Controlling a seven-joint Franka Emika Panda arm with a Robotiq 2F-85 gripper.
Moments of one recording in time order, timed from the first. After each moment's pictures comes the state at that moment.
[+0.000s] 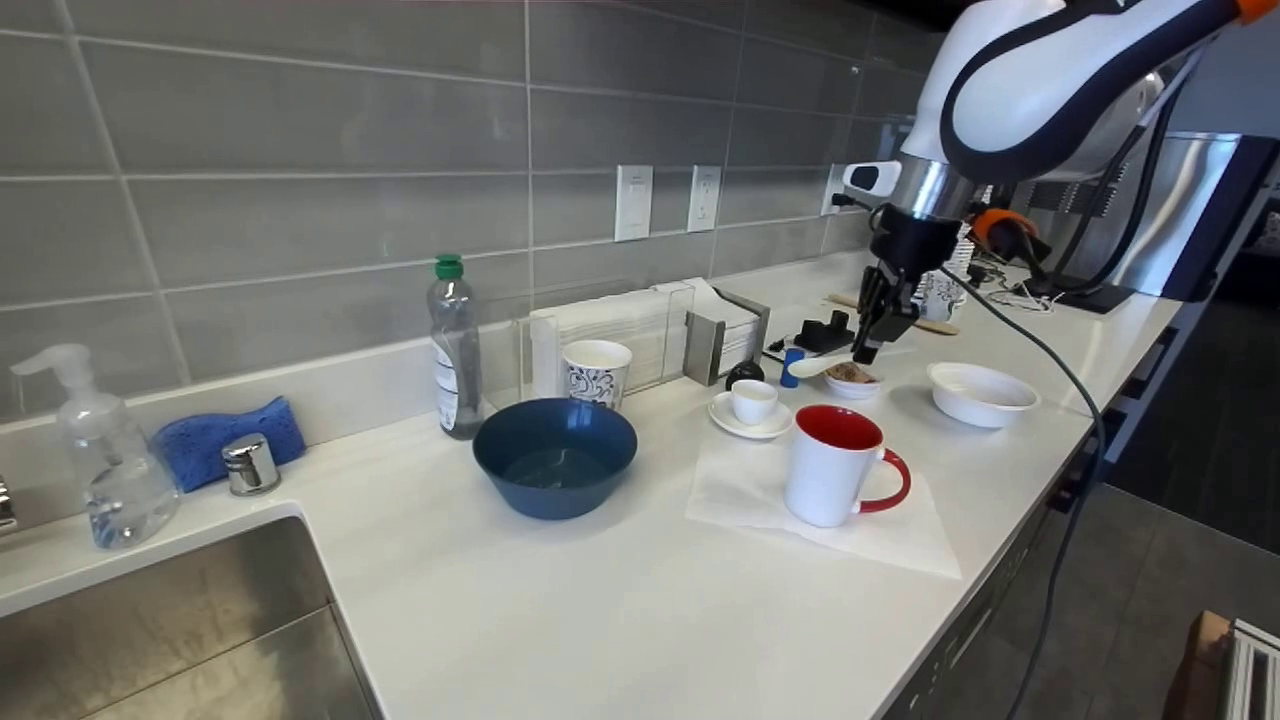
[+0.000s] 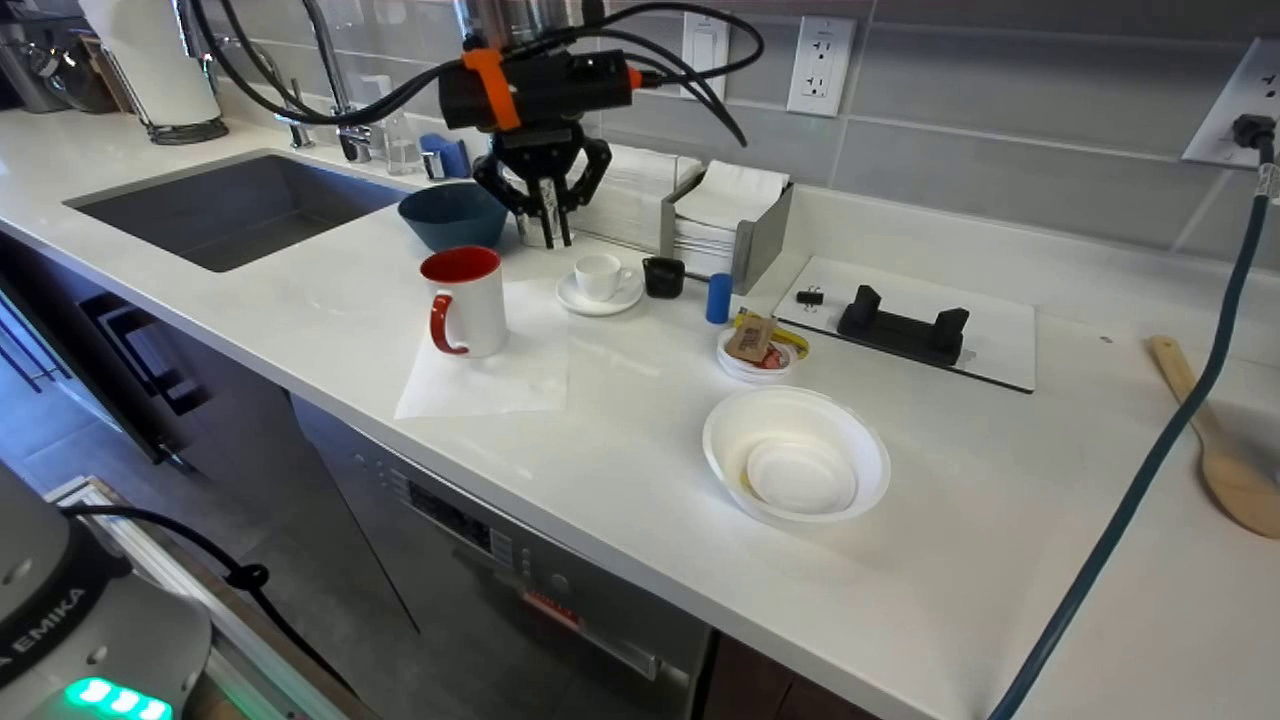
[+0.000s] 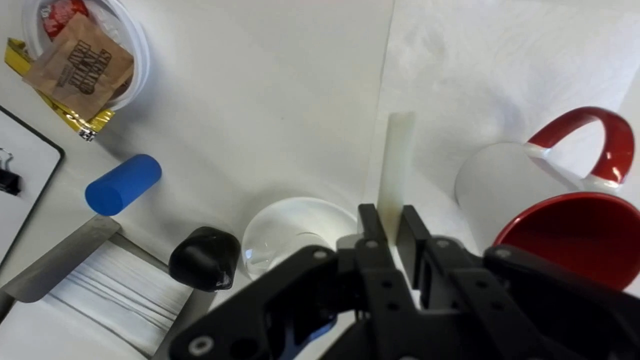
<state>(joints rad) -0.03 -0.21 -0.18 -2.53 -0.04 2.47 -0.89</state>
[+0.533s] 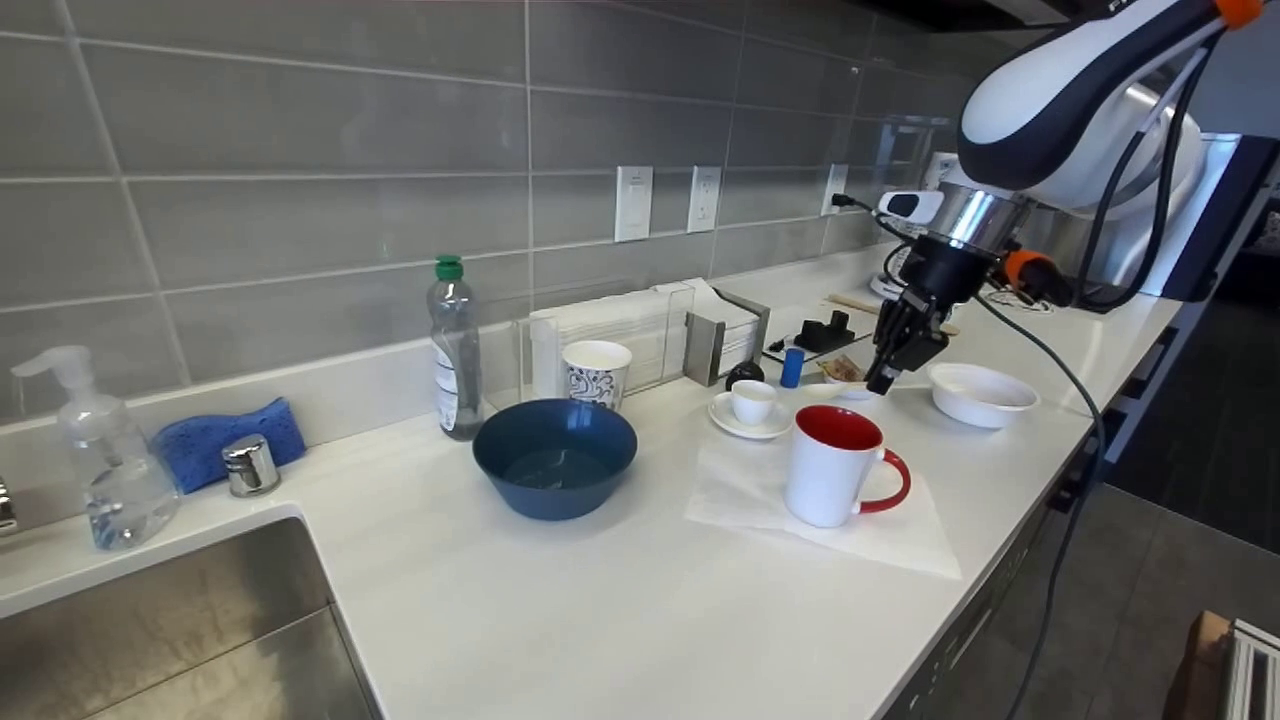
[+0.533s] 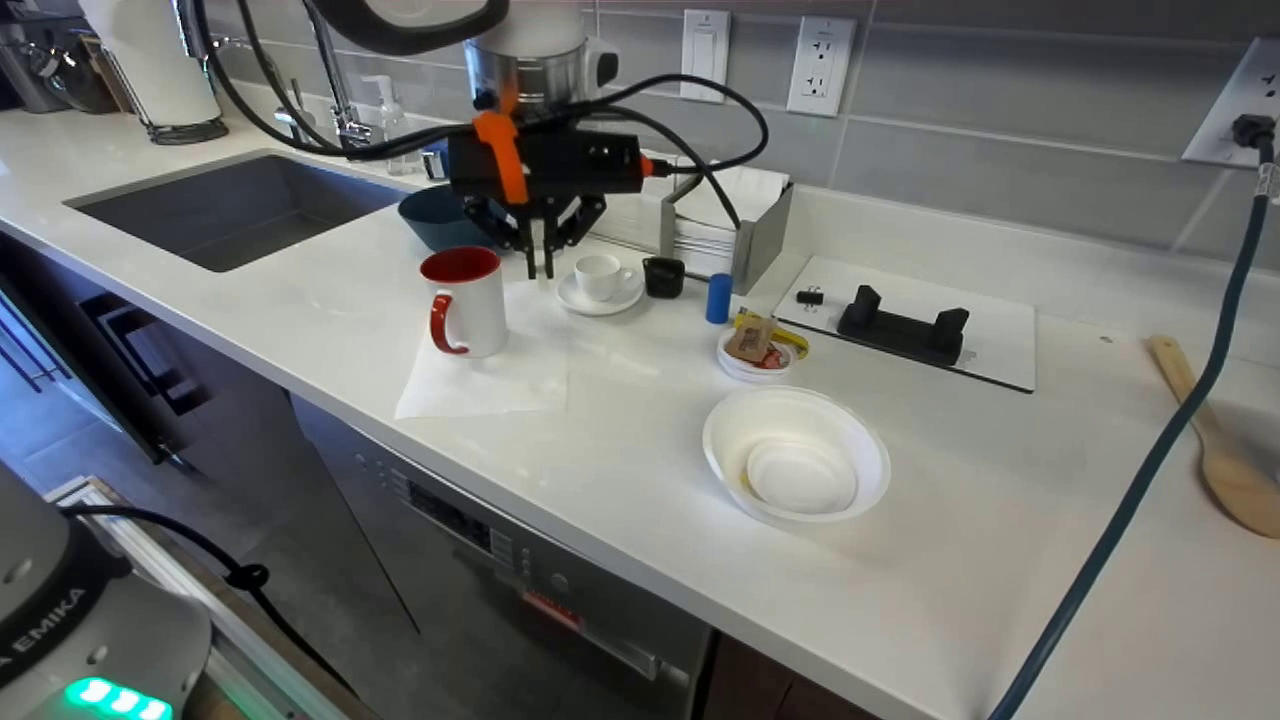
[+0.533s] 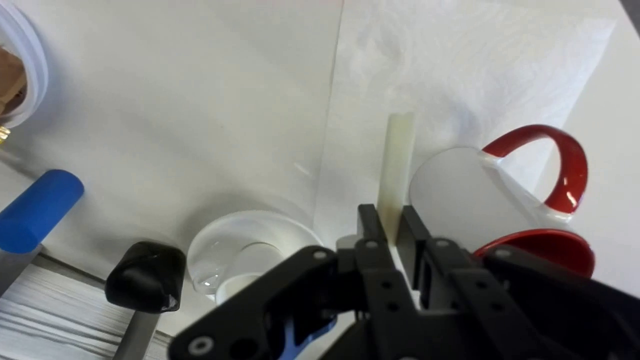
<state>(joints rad) -0.02 -0.21 -0.26 -2.60 0.26 2.48 -1.21</state>
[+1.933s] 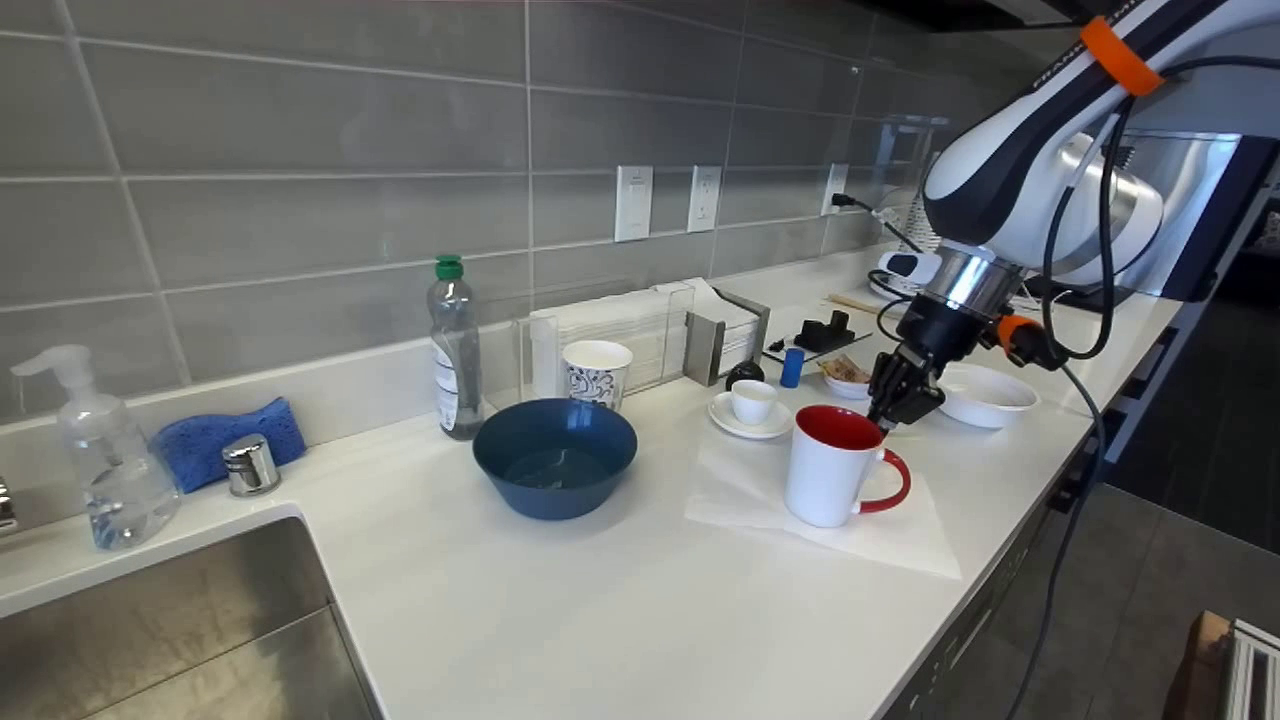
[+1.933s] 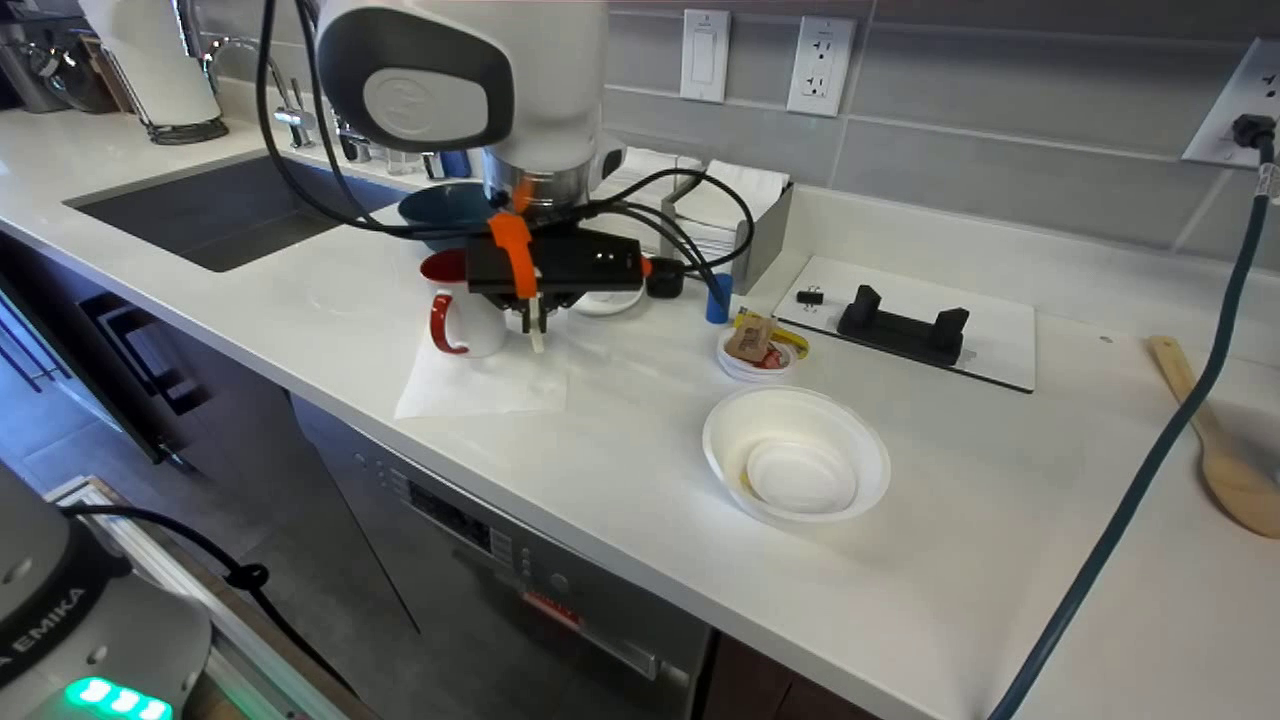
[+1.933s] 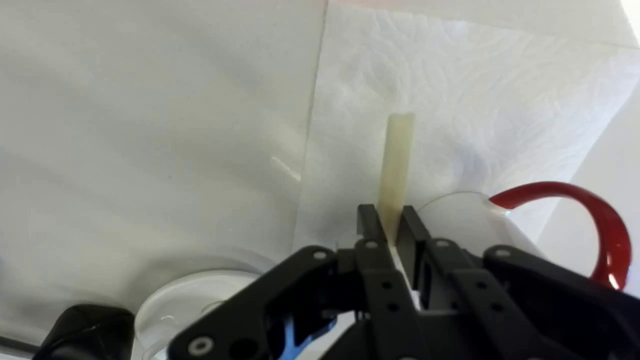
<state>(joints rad) -0.03 -0.07 -0.27 -2.63 0.54 2.56 -1.50</state>
